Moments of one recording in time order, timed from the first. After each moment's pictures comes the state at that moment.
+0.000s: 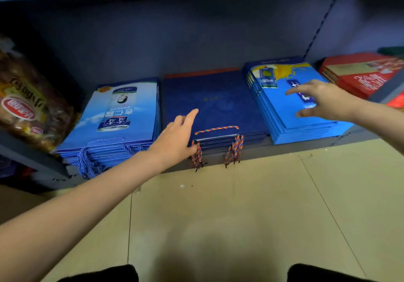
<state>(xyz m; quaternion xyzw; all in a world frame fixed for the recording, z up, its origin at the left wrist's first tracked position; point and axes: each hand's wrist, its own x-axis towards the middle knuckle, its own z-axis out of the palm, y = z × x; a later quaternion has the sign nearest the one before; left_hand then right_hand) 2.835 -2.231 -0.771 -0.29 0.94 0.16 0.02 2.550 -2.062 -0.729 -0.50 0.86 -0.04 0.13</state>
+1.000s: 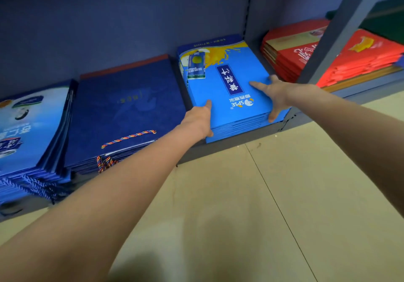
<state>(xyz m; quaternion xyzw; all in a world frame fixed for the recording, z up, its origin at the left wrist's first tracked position) 2.572 -2.140 -0.837 -0.31 0.92 0.18 0.18 2.378 -2.023 -0.832 -0.41 0.86 0.18 0.24</state>
